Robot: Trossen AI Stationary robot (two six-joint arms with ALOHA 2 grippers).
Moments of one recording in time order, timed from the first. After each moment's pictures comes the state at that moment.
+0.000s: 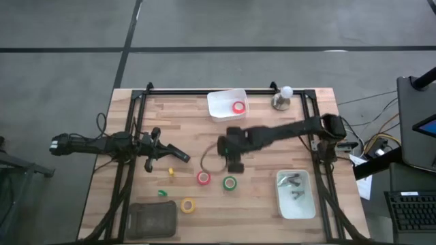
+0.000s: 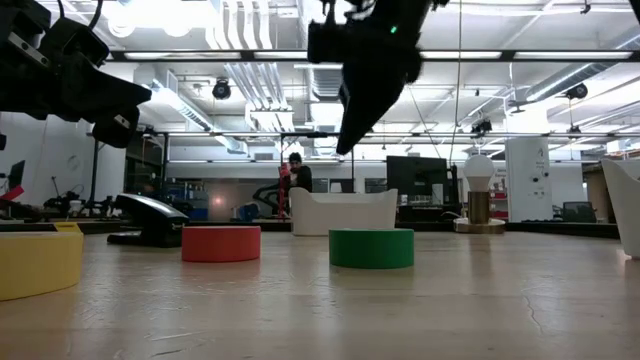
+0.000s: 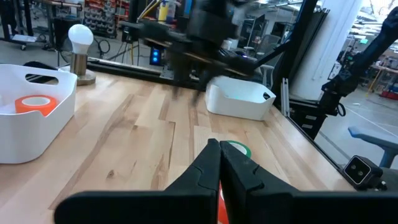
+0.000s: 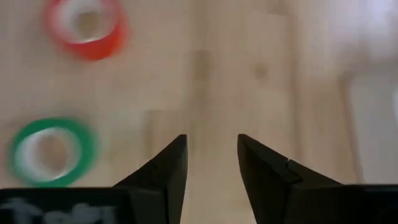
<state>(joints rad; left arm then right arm) -0.06 0.13 0.01 0.02 0.00 -0.21 0.08 1.88 1.50 -0.77 0.15 0.02</state>
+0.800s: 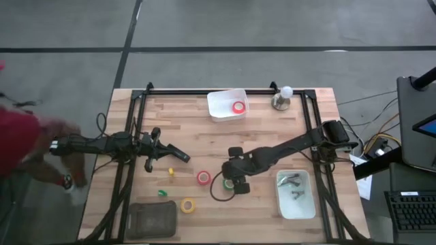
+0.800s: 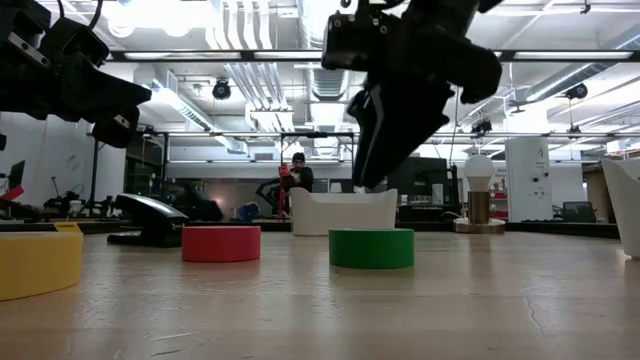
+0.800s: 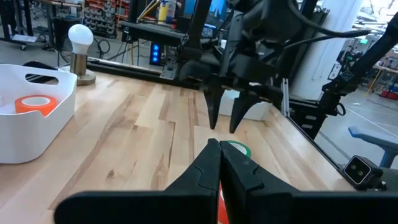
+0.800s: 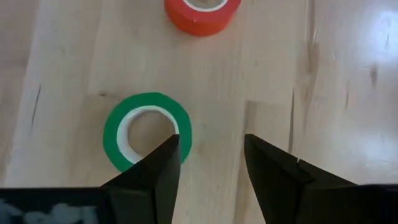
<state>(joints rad) -0.06 0.13 0.01 0.02 0.00 -0.21 0.25 1.89 1.32 -0.56 0.15 0.10</state>
